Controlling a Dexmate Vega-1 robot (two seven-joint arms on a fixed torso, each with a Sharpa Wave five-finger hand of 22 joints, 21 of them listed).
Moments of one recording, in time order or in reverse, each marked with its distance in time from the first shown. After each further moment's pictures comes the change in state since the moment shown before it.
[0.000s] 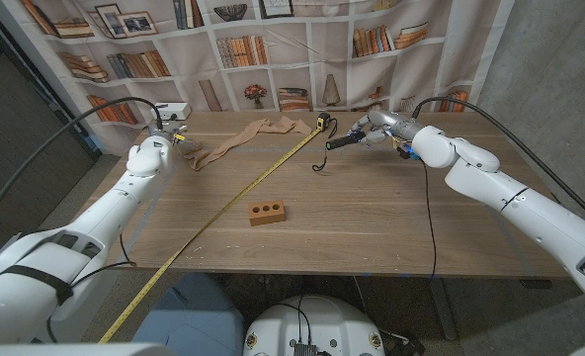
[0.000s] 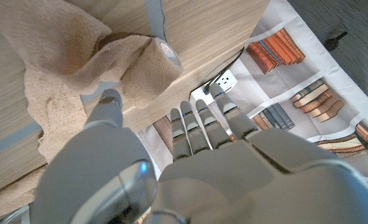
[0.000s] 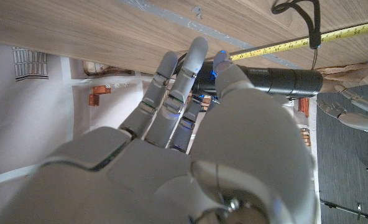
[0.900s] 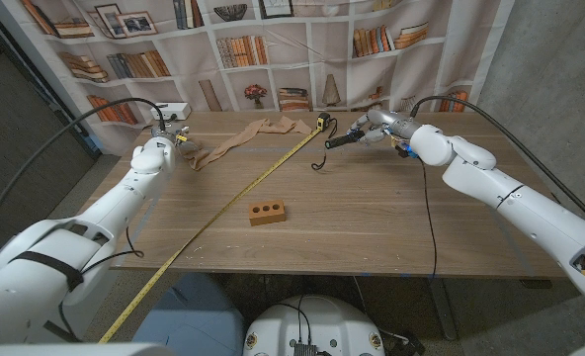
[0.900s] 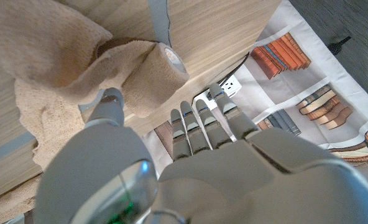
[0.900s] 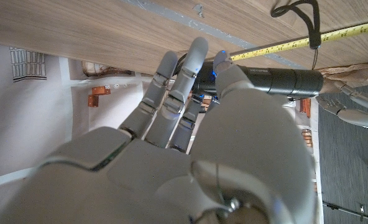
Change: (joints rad) left arm -0.068 -0.031 0.042 0.131 -0.022 -0.025 0.047; left_hand 0.014 0.004 0.000 0.000 -0.004 -0.008 -0.002 -0.004 0.000 0.000 0.000 -0.007 0.005 0.000 0.000 0.000 0.000 0.000 0.000 0.000 0.005; right arm 0.025 0.020 -0.014 0.033 -0.007 0.004 0.006; right_hand -0.002 -0.003 0.000 0.000 -0.004 -0.001 0.001 0.003 0.001 0.000 0.000 0.000 0.000 -0.002 -0.002 -0.004 0.000 0.000 0.000 0.009 -0.005
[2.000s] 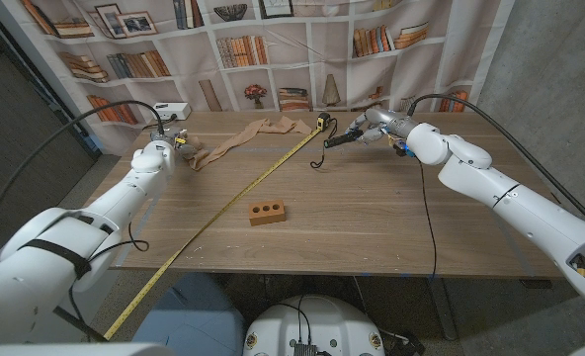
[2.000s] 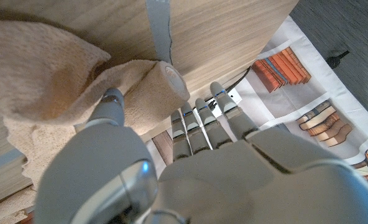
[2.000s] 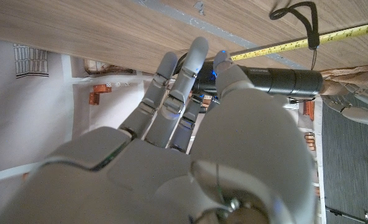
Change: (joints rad) left arm -0.058 -0.024 0.038 0.136 -0.055 -0.023 0.051; left_hand 0.004 0.004 0.000 0.000 0.000 0.006 0.006 0.000 0.000 0.004 0.004 0.000 0.009 0.024 0.002 0.007 0.000 0.025 0.025 0.011 0.005; right arm 0.004 0.007 -0.011 -0.028 -0.024 -0.049 0.009; right_hand 0.000 -0.002 0.000 0.000 0.004 0.001 -0.001 0.000 0.000 0.000 0.000 0.000 0.000 0.003 0.003 -0.007 0.004 -0.009 0.002 0.005 0.000
